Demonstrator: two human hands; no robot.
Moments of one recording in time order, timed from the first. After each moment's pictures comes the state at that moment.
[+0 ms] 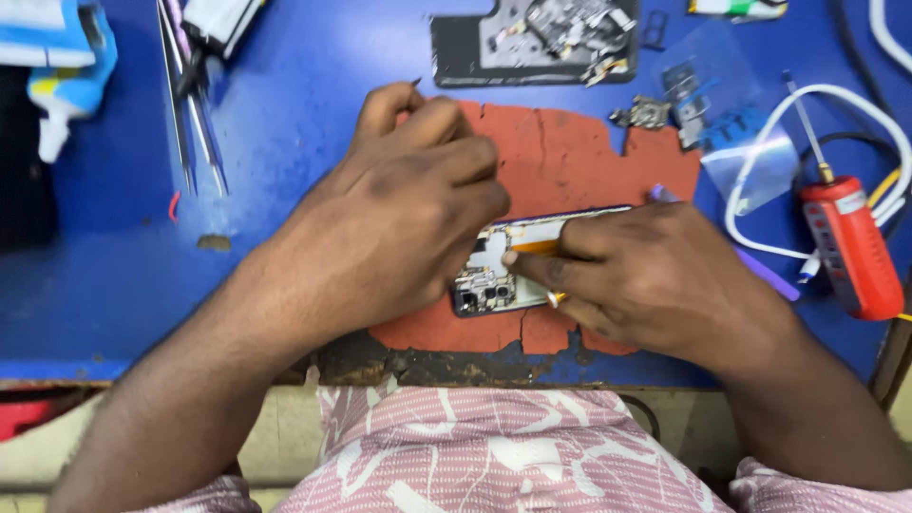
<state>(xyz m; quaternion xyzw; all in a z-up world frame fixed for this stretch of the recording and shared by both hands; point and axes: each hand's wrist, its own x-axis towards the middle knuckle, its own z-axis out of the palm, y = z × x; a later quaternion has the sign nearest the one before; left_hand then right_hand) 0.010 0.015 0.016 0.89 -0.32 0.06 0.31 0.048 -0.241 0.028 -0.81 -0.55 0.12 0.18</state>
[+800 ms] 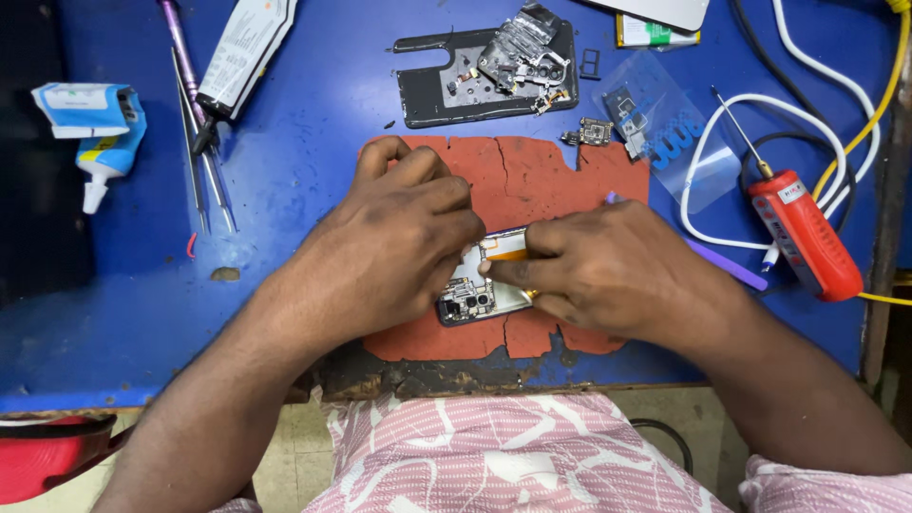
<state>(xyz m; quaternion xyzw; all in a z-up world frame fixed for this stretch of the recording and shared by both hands) 0.010 0.004 0.015 0.90 -0.33 0.03 0.29 0.046 -0.241 0.023 -0.83 -0.53 0.12 0.16</state>
